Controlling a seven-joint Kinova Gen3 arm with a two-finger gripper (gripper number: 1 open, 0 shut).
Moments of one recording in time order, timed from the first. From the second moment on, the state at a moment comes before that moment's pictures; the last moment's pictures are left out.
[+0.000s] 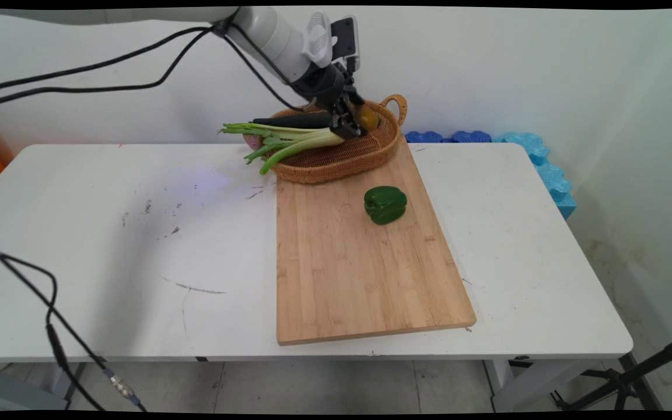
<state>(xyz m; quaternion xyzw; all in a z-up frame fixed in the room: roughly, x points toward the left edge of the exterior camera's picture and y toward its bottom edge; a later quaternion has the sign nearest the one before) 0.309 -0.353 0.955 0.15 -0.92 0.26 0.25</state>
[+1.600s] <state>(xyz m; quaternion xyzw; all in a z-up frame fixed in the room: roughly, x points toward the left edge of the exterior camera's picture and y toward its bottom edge) 0.293 -0.217 0.878 0.36 -0.89 0.14 0.25</state>
